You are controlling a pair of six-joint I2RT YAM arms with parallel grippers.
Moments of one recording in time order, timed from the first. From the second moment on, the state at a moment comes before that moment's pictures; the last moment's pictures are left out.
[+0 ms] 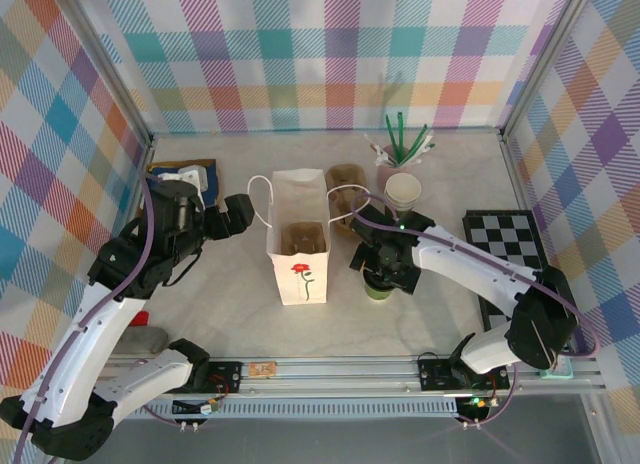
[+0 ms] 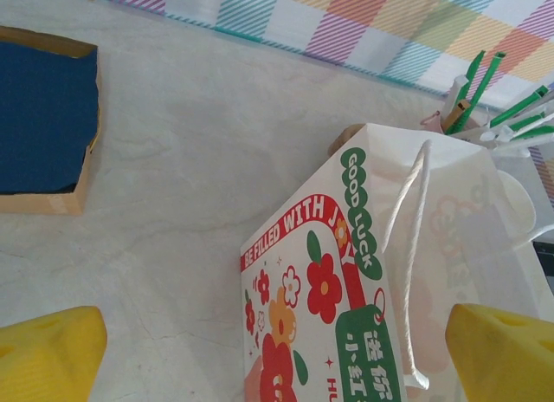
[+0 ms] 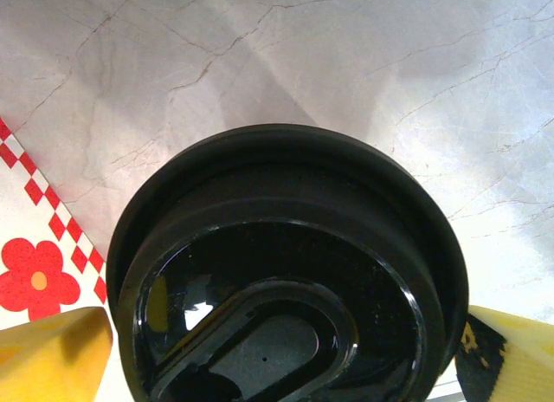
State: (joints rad) left arm -0.49 0.92 1.28 -0.95 -0.19 -0.56; right arm 0.81 1.43 1.13 -1.11 0.10 1.21
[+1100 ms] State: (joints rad) left arm -0.48 0.92 1.26 -0.95 -0.17 -0.56; right arm 0.78 1.51 1.09 -1.02 0.04 1.20
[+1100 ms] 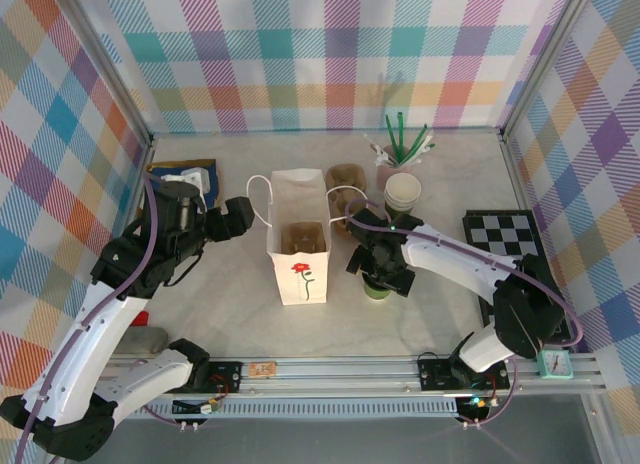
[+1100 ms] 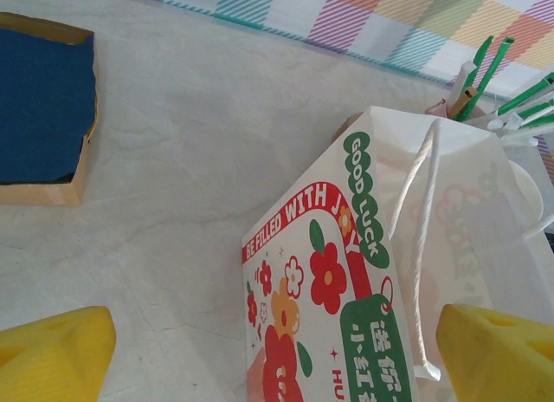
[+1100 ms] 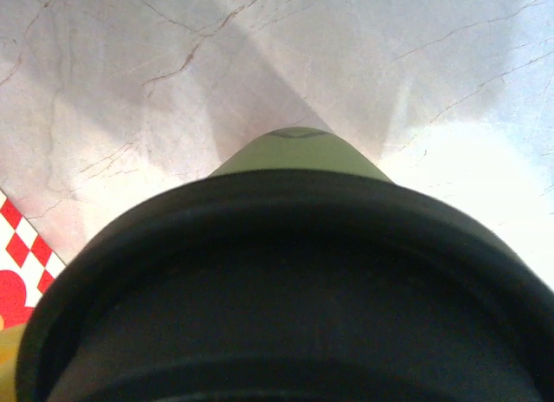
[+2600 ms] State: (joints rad) left arm -0.47 0.94 1.27 -0.95 -0.17 -0.51; right arm 0.77 1.47 1.16 -1.17 0.07 1.10
